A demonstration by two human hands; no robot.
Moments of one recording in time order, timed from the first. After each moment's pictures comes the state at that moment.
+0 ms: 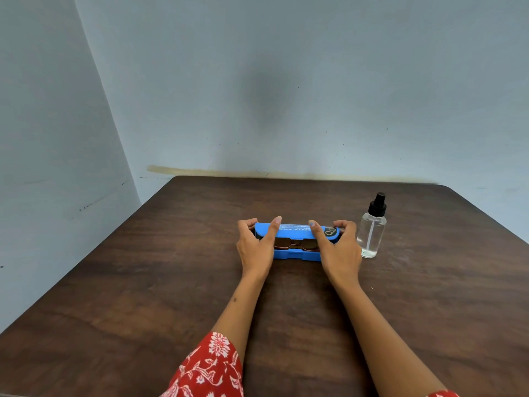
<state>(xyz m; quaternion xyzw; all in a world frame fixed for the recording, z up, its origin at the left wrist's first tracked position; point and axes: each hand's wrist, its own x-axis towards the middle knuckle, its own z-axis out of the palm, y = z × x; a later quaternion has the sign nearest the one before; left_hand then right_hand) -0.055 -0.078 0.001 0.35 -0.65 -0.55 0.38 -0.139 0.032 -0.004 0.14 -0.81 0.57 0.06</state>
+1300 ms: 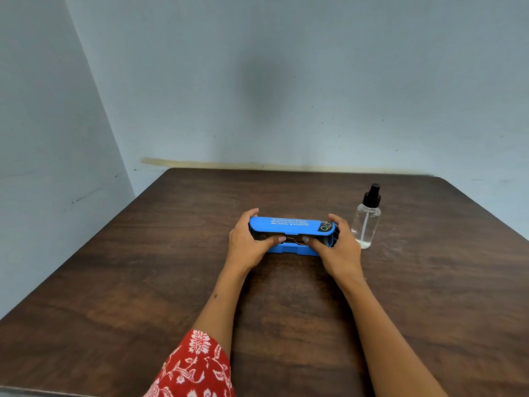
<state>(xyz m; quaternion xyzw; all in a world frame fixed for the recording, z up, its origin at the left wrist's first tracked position) -0.043 -0.102 -0.013 0.27 -0.79 -0.47 0.30 -0.139 0.055 -0.010 0.25 -0.79 0.56 0.00</state>
